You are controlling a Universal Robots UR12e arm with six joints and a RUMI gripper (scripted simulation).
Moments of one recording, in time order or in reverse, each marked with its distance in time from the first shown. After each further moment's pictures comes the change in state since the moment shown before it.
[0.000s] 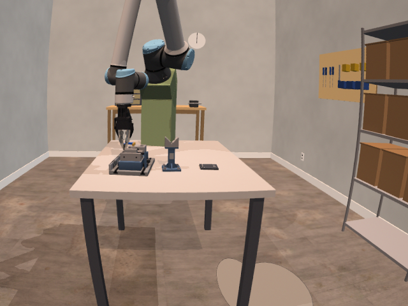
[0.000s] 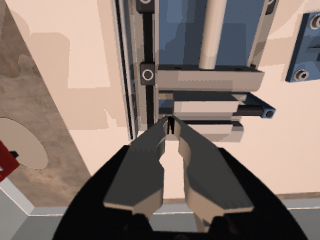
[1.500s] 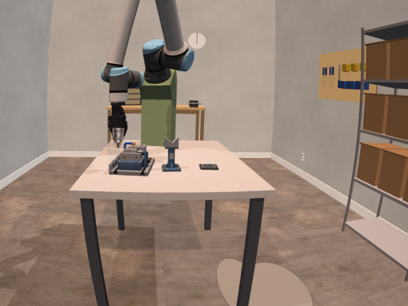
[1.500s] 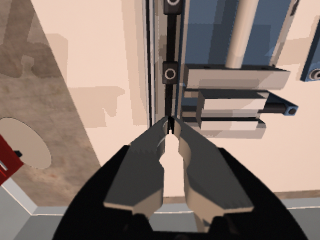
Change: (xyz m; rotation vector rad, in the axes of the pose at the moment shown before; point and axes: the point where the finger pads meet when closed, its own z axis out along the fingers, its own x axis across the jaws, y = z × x) arm -0.031 0.000 -0.008 0.000 0.000 0.000
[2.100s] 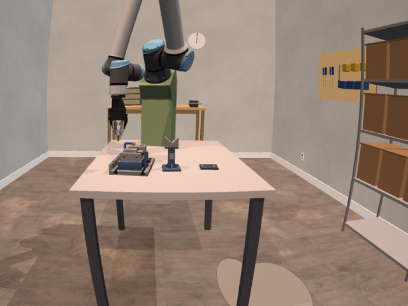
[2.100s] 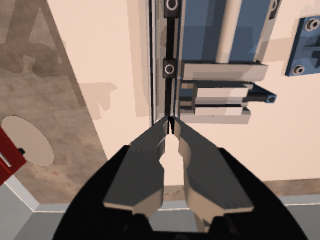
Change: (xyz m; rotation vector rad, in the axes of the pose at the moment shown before) arm 0.000 0.000 -0.035 0.000 0.000 0.000
